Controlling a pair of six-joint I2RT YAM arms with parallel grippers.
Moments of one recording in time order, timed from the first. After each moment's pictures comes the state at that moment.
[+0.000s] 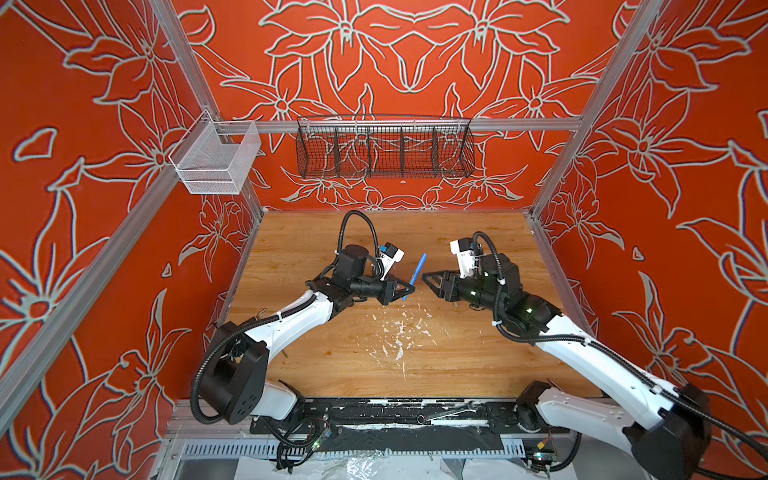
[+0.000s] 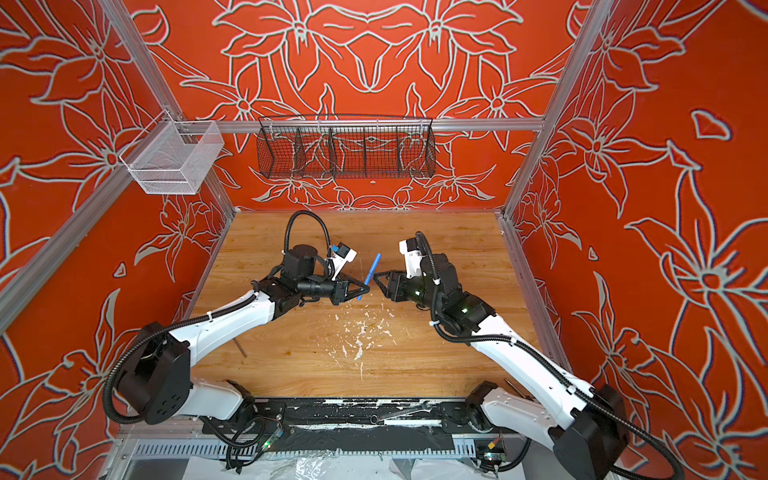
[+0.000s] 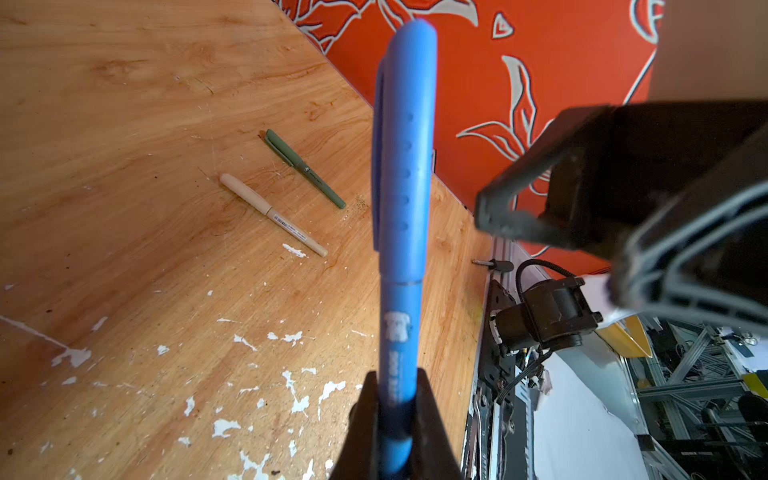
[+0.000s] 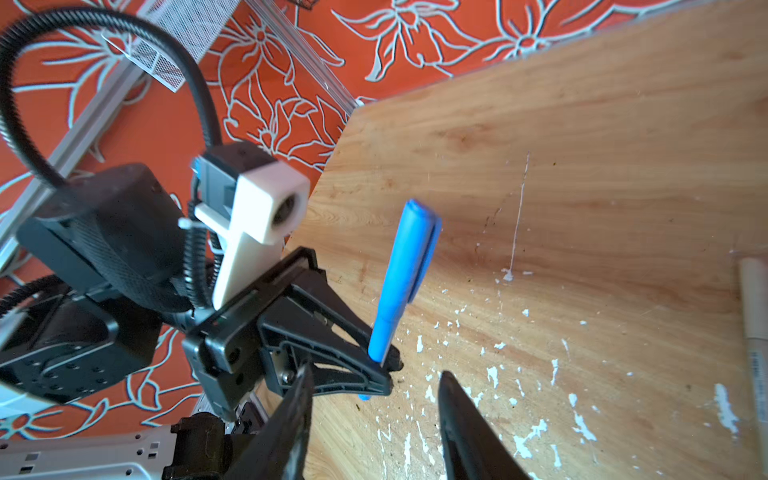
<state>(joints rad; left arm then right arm) -0.50 1.41 0.89 0.03 0.77 -0.29 0.61 1.03 0.87 -0.20 -0.25 0.63</state>
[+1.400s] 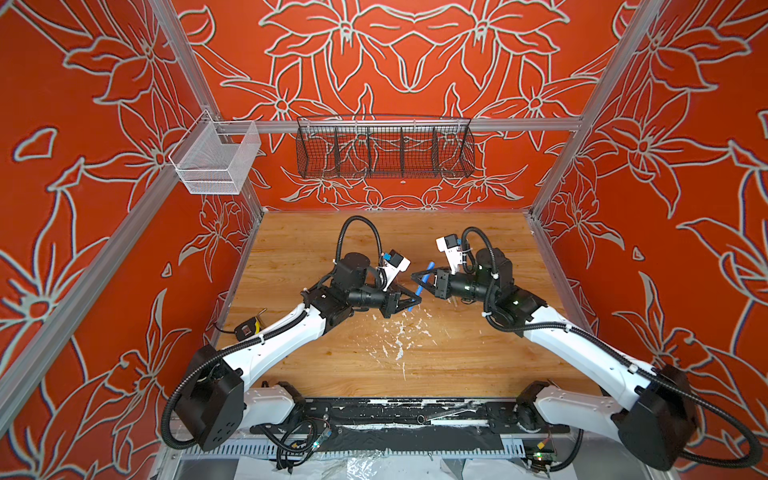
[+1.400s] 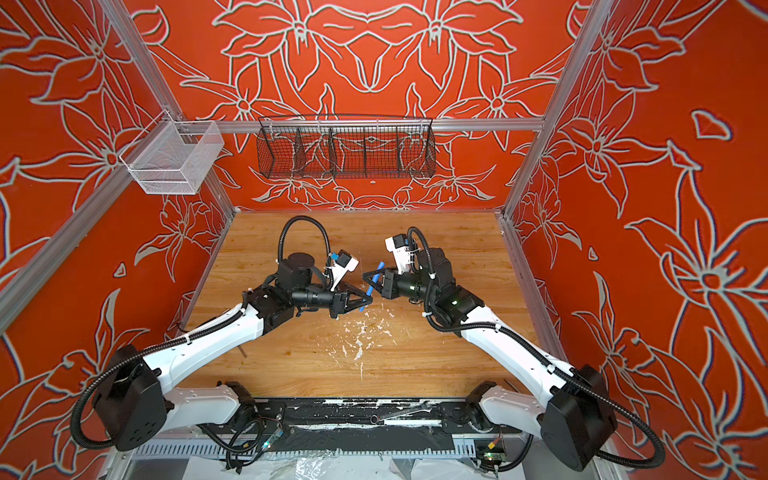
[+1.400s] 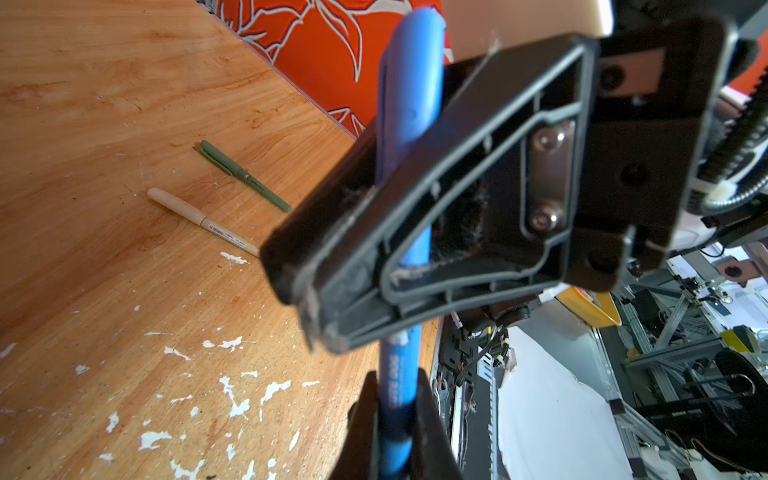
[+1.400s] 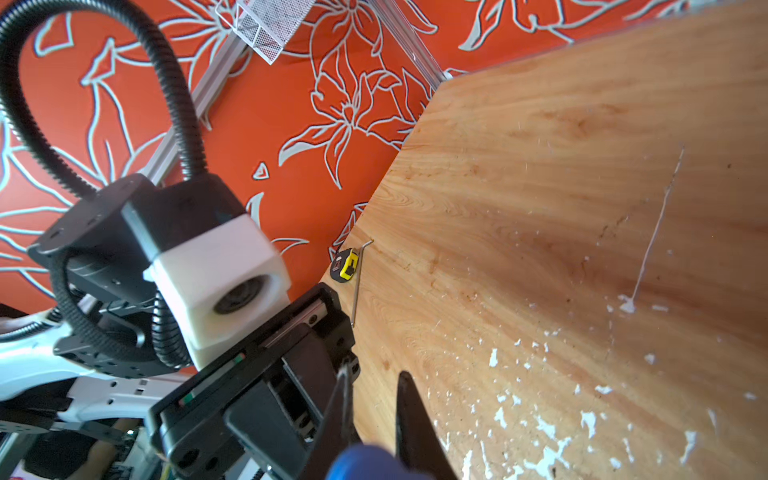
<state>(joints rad) -0.59 1.28 0.87 0.00 0.76 -0.31 0.59 1.16 0.85 0.03 -0.54 0.67</state>
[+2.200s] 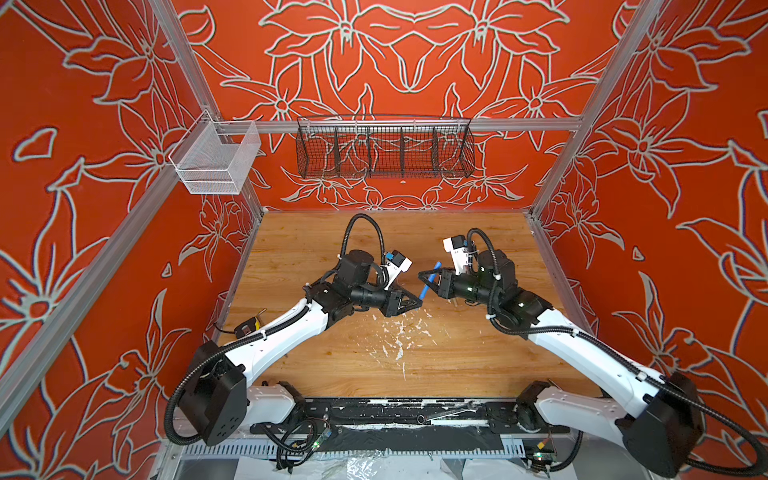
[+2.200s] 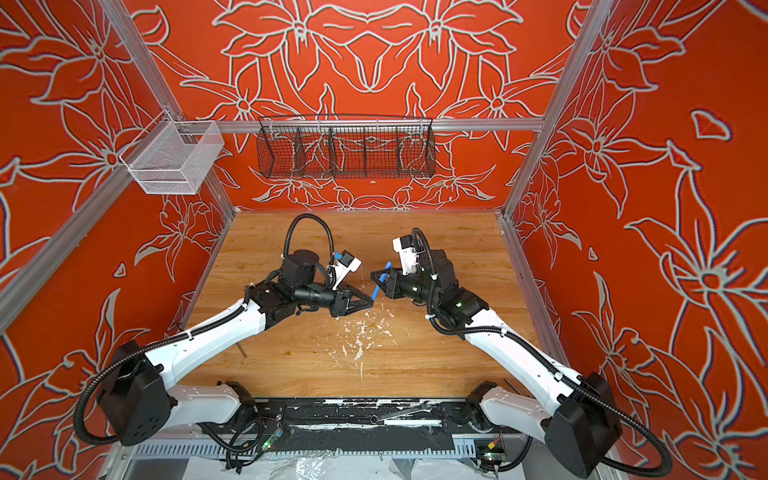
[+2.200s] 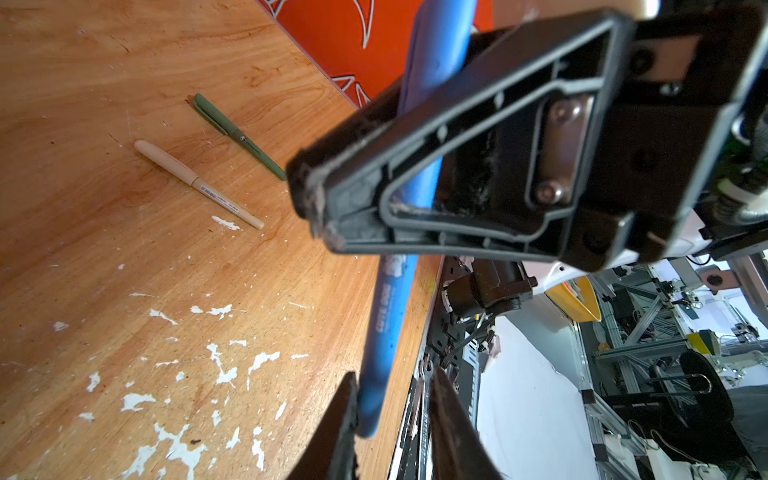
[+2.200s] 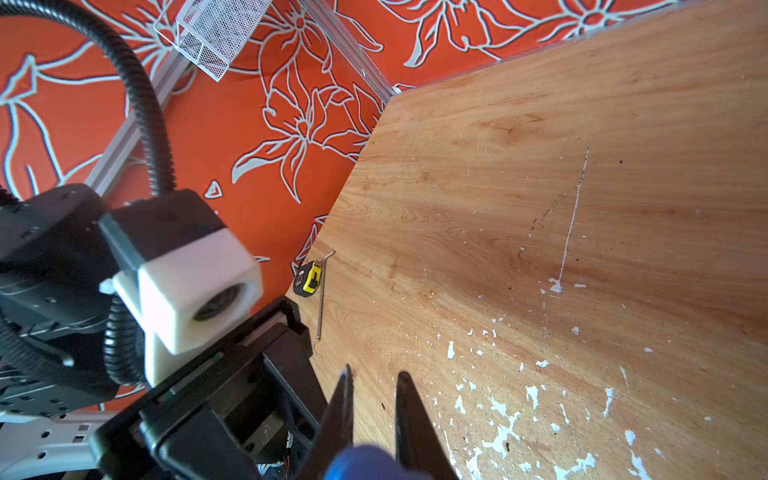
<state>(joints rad) -0.59 1.32 0.93 -0.13 0.79 -0.33 0.59 1.12 0.86 -0.07 -0.40 0.66</state>
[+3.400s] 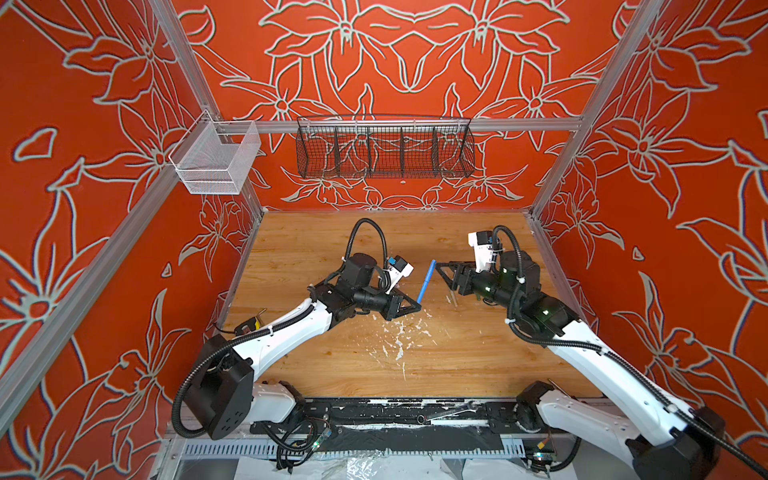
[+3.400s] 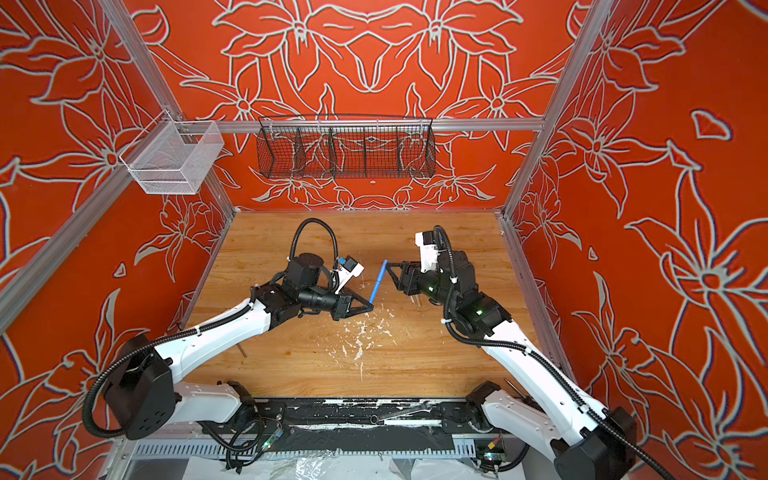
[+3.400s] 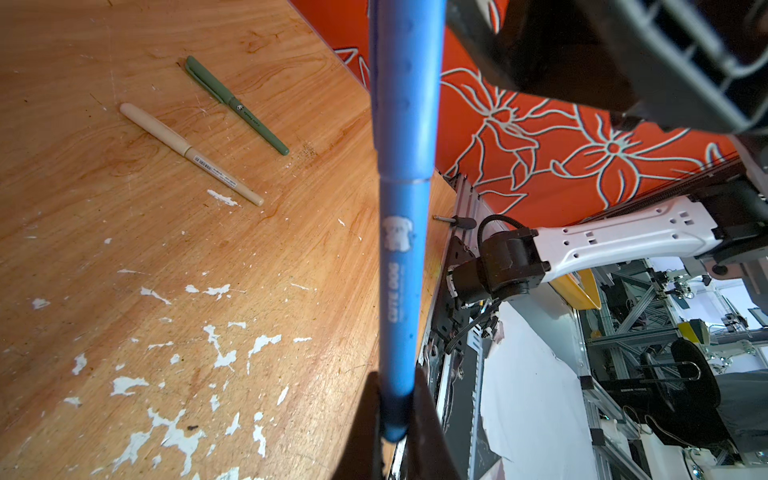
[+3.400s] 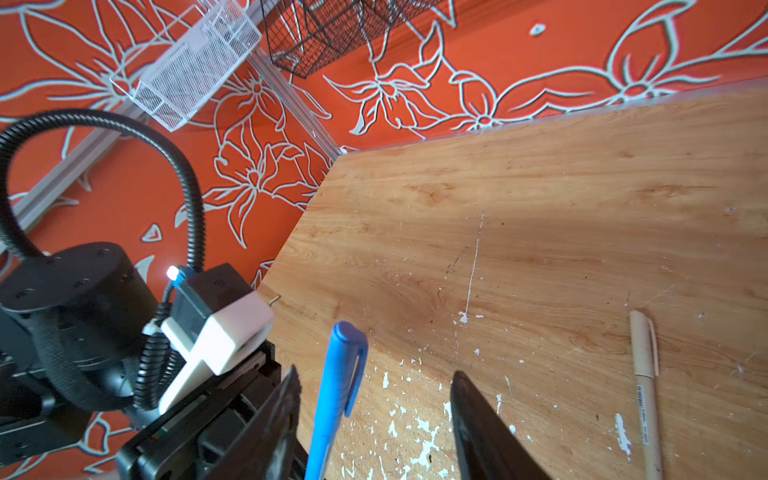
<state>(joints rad) -0.60 1.34 0.90 -0.13 0.79 -0.31 0.53 1.00 0.87 -0.20 -0.25 0.53</state>
